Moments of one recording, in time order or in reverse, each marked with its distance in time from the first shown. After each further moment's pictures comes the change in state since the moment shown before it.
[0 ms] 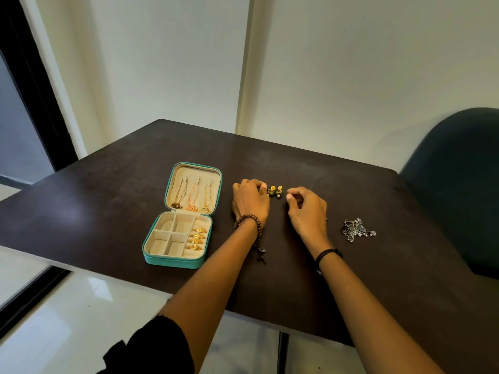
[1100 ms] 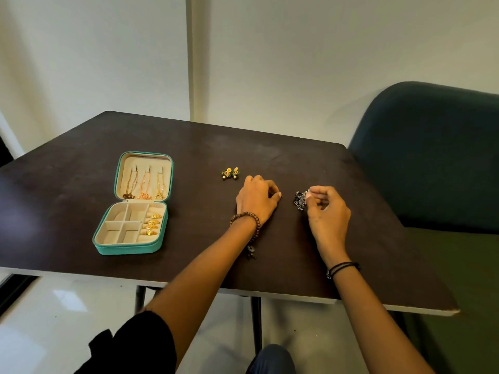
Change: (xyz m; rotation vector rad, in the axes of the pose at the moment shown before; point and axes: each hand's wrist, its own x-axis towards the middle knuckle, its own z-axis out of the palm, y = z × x) left_hand -0.058 0.041 0.053 0.197 -0.268 0.436; right_hand -0.061 0.062 -0.097 0.192 0.353 0.198
